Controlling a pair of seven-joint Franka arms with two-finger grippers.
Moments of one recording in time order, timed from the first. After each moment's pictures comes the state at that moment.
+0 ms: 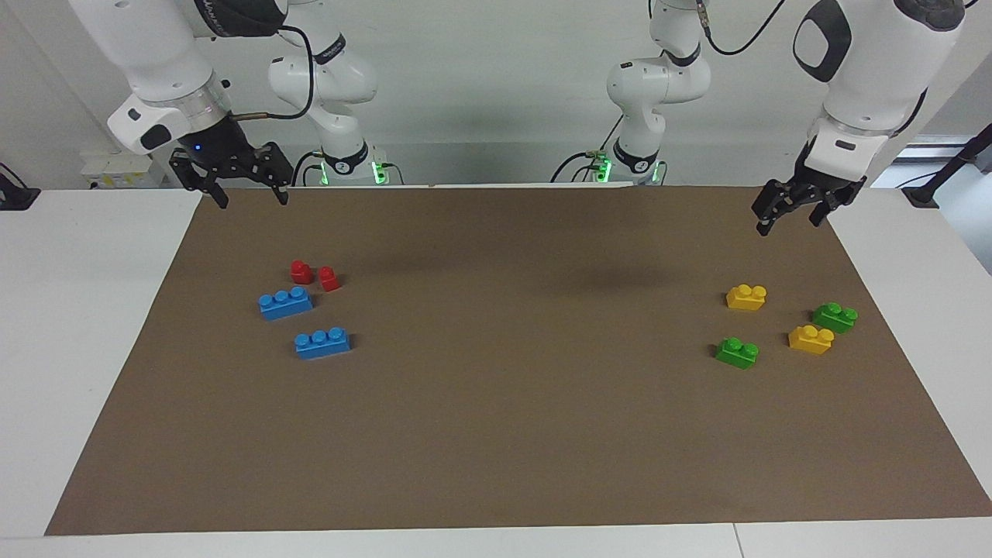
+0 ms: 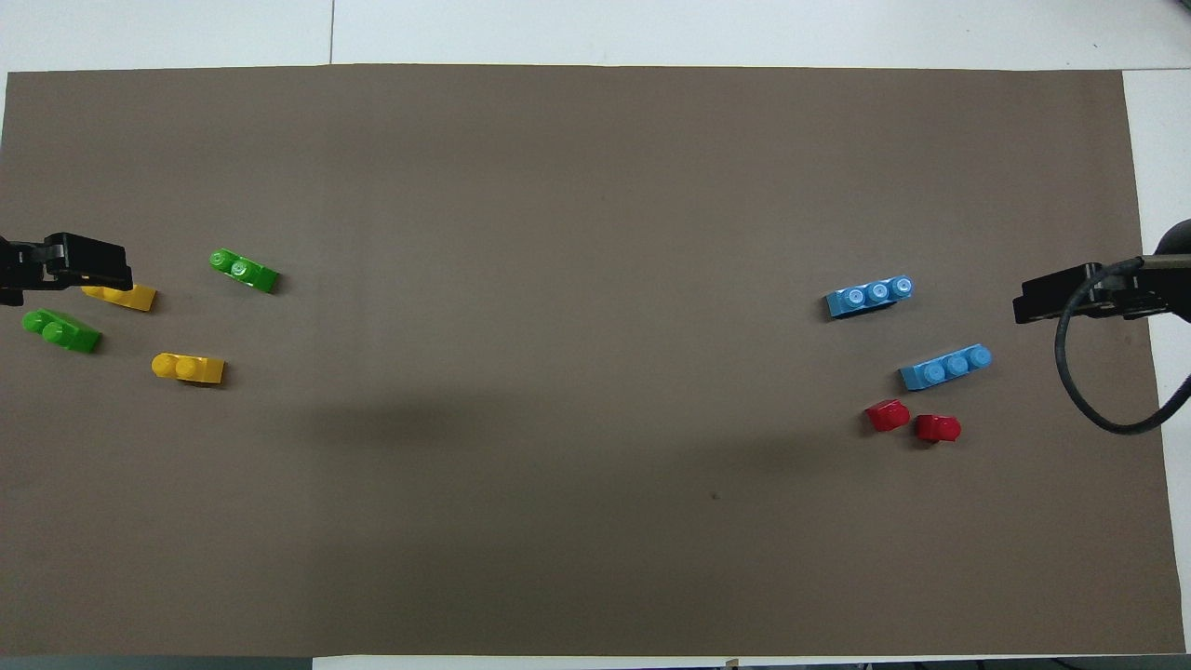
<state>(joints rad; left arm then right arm) 0.03 -0.06 -0.05 -1.70 0.04 1.70 -0.08 -0.05 -0.06 0.05 -1.65 0.03 1.56 -0.01</state>
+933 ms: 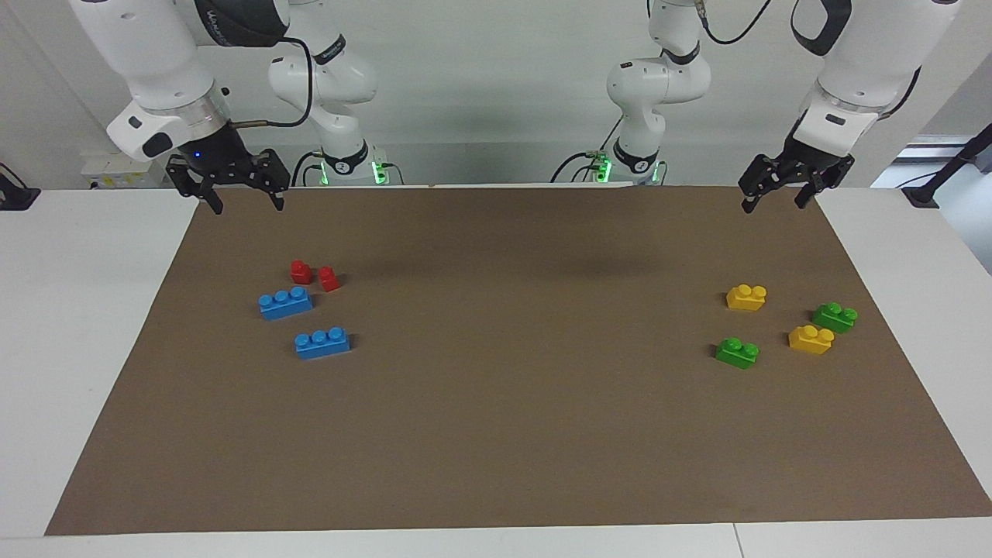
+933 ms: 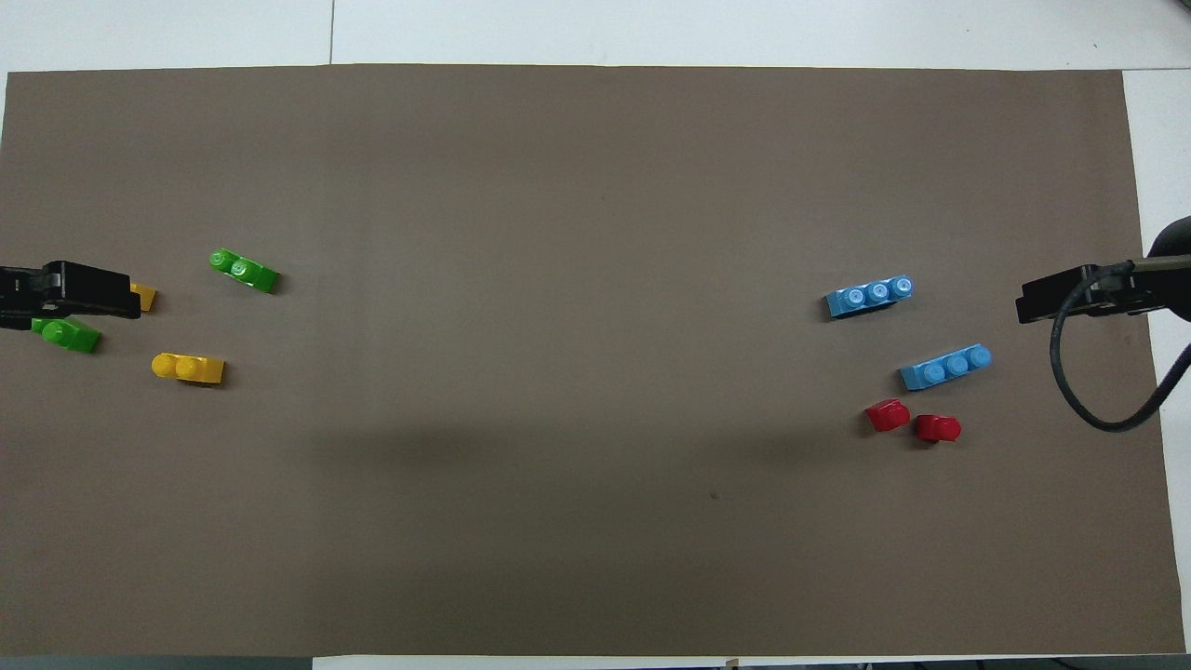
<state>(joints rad) 0.03 -0.09 -0.06 -1.70 -0.01 1.63 -0.05 -0.05 -0.06 0.05 -1.66 0.01 1.56 -0.04</state>
